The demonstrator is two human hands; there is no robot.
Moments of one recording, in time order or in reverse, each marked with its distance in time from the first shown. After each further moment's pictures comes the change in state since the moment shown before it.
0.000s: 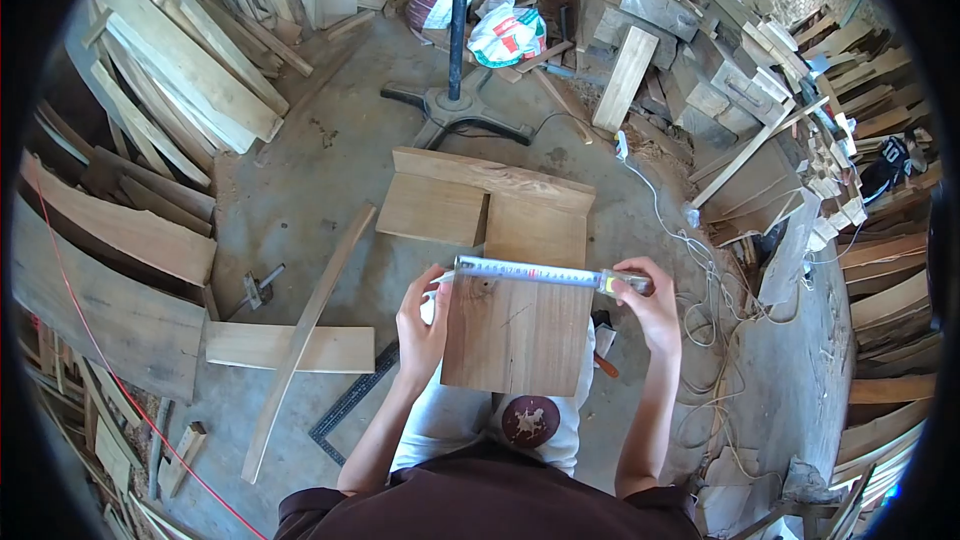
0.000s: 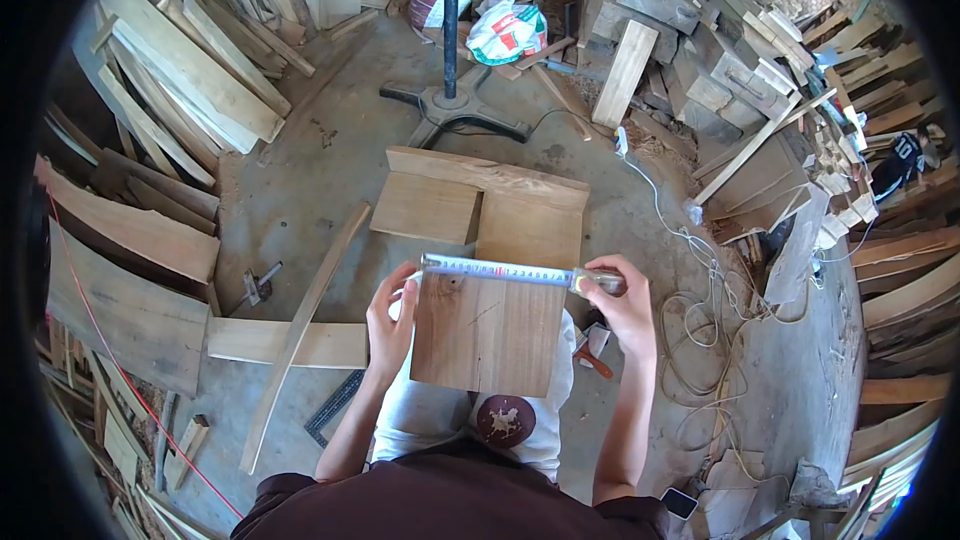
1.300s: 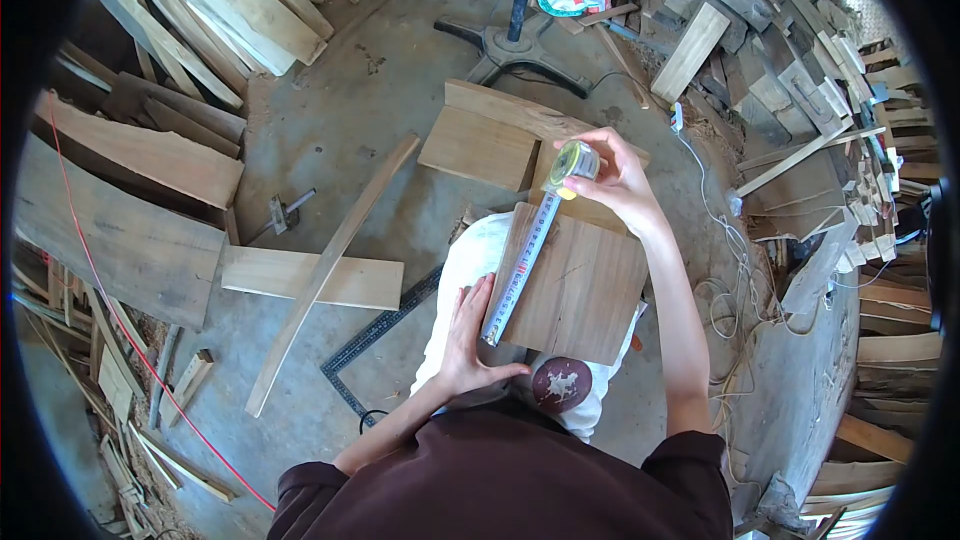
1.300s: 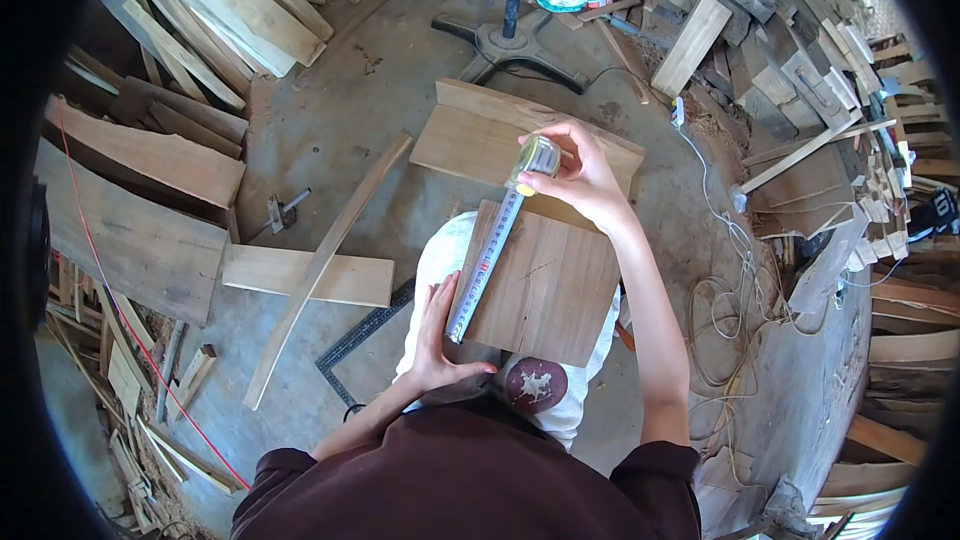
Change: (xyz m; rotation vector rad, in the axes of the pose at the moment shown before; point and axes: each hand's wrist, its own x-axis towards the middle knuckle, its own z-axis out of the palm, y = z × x) left_hand -0.092 -0.047 -0.027 0.164 -0.298 0.297; right_hand 0.106 -0.018 0.127 0.163 -0.565 -0.185
